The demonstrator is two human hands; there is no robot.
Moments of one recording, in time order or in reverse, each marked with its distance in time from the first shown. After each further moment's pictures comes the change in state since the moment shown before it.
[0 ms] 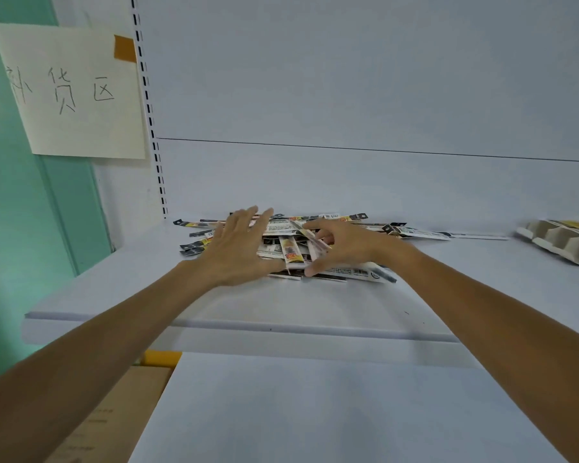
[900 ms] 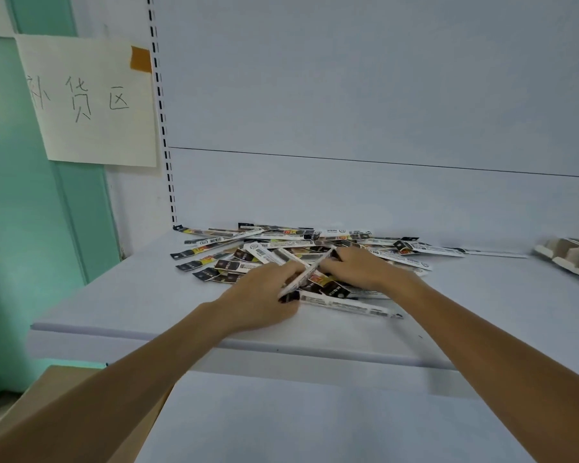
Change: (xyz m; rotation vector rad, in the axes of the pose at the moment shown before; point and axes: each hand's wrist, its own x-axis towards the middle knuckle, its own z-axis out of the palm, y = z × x) left_hand -0.017 0.021 0.018 -0.252 -0.021 0.167; right_hand 0.026 0.016 0.019 -0.148 0.123 0.092
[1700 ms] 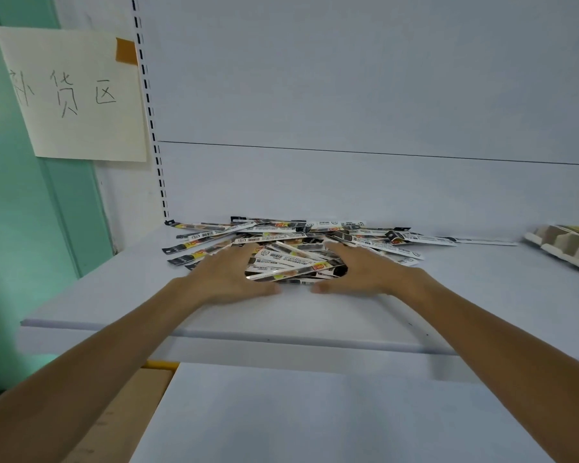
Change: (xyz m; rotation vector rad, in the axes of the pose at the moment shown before) left_hand 0.007 -0.032 -0.015 0.188 -0.073 -0.256; right_hand -0.027 0.017 -0.005 -0.184 -0.065 -0.083
